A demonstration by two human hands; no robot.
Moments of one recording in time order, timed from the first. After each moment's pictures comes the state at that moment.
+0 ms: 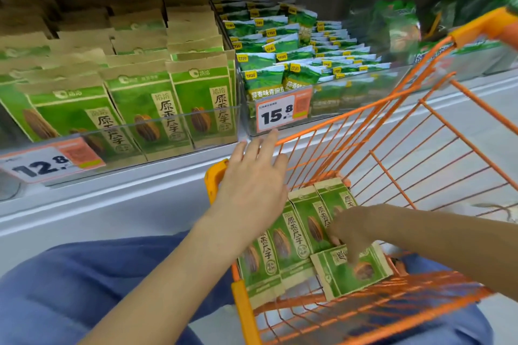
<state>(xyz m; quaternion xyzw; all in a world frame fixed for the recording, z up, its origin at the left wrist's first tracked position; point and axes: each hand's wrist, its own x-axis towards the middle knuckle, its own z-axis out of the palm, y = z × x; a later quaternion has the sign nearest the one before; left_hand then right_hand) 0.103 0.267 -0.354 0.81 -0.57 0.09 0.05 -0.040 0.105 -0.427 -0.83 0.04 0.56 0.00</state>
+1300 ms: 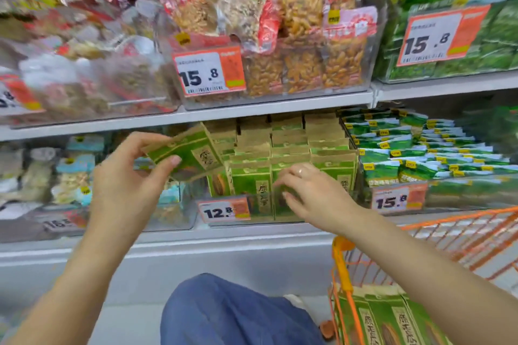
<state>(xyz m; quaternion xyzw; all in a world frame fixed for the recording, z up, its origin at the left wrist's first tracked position) 0.236 0.497 -0.198 0.82 -0.27 0.26 0.43 0.162 0.230 -0.288 -0.96 -0.10 -0.21 0.13</state>
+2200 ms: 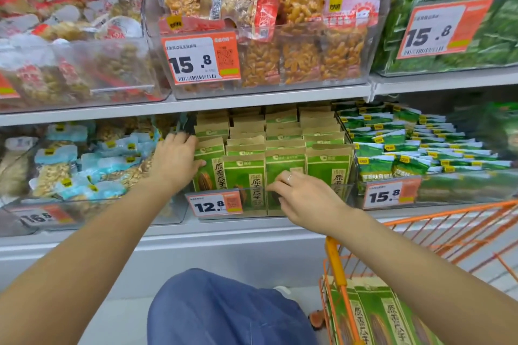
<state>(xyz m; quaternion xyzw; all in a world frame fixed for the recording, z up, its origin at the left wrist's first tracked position) 0.353 0.440 -0.269 0.95 -0.28 0.15 -0.02 0.173 0.226 -0.319 -0.97 -0.14 -0.21 0.04</state>
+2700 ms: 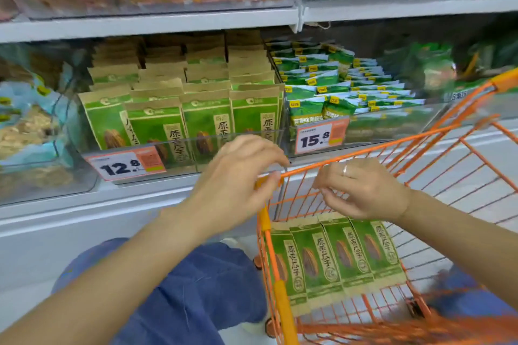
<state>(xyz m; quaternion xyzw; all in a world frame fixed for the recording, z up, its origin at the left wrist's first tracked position) 0.159 0.334 -0.302 0.74 -0.60 0.07 0.30 0.014 0.121 -0.332 -0.96 -0.16 -0.24 0.04</state>
